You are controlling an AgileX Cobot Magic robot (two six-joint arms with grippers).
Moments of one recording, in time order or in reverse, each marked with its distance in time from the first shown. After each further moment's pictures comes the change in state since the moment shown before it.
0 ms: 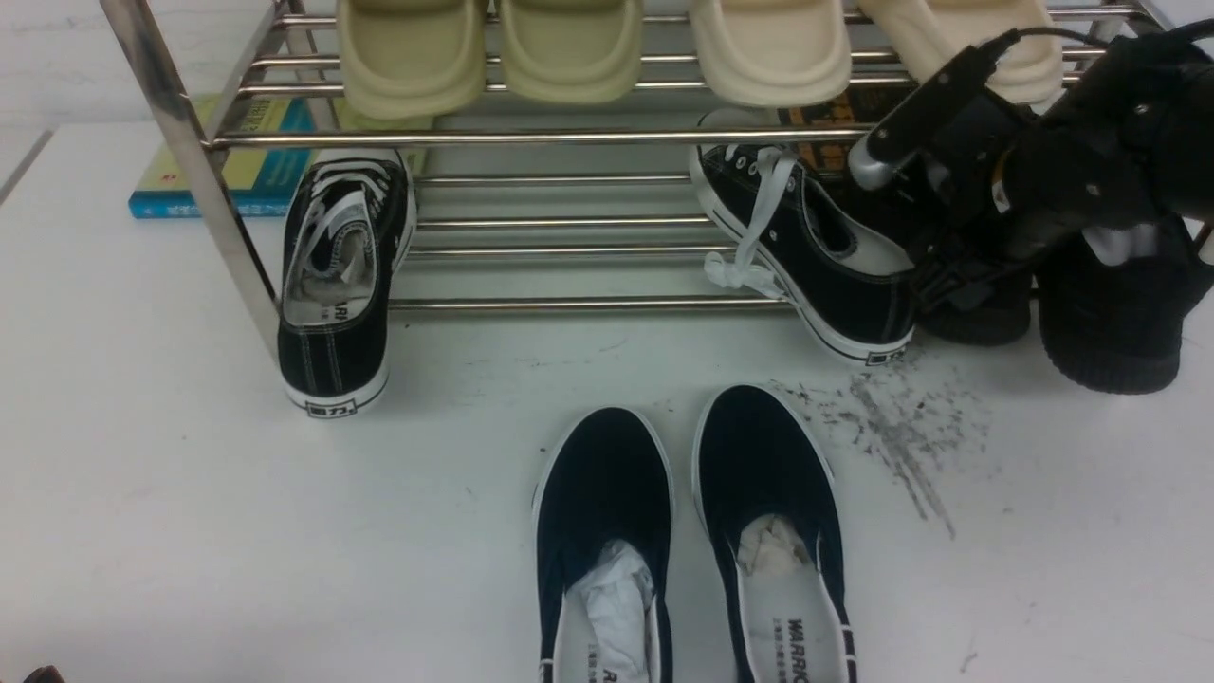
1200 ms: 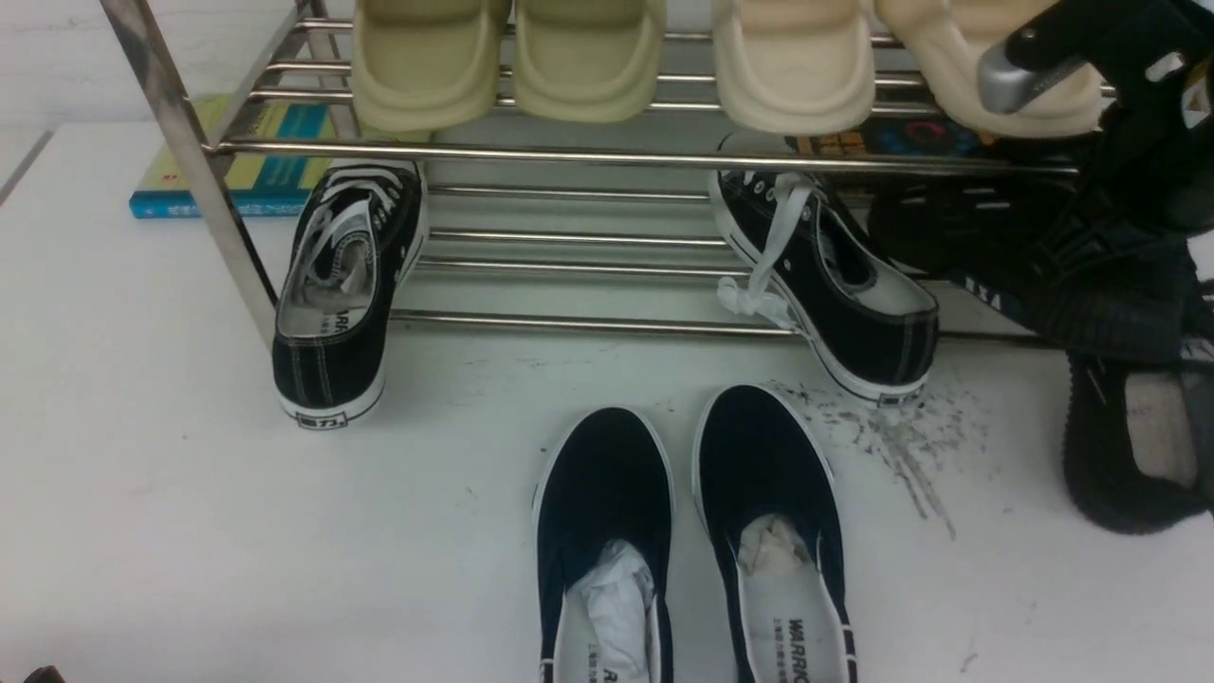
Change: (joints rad) right arm 0.006 -0.337 0.003 0.260 0.378 -0.131; left arm 0.000 0.000 0.000 0.000 0.000 0.000
